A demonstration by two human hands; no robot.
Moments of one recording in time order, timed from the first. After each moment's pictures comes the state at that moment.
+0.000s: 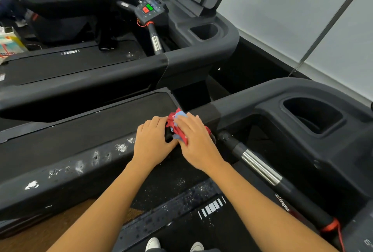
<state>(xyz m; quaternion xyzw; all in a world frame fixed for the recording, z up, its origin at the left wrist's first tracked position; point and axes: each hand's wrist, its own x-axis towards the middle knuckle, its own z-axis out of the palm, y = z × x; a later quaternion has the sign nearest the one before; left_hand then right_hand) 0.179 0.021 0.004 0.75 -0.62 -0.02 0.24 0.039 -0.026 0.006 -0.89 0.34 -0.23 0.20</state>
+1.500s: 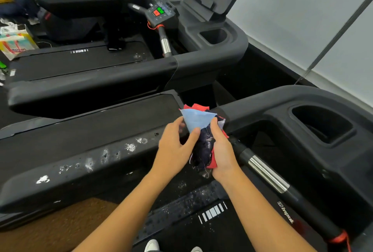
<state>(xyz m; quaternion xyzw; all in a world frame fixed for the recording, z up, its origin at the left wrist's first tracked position) 0.142 0.042 0.042 0.68 -0.50 -0.28 0.46 0.034 0.003 0.055 -0.34 0.43 -0.34 0.76</state>
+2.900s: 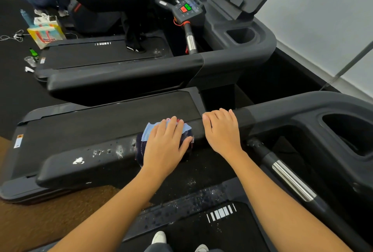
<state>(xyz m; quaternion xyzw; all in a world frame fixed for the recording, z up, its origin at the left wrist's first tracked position) 0.210 0.068 0.001 0.78 -0.61 0.07 0.11 0.080 -0.049 0.000 -0.87 0.45 -0.19 0.07</state>
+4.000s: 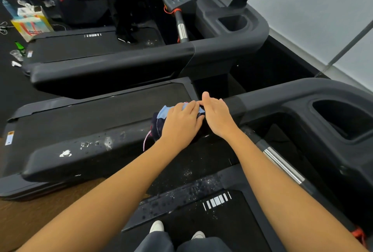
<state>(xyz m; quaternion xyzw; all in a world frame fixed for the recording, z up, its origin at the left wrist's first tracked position) 0.179 0.011 0.007 0.73 -0.67 0.02 0.15 0.073 -0.059 0.024 -0.82 0.45 -0.18 0.29</state>
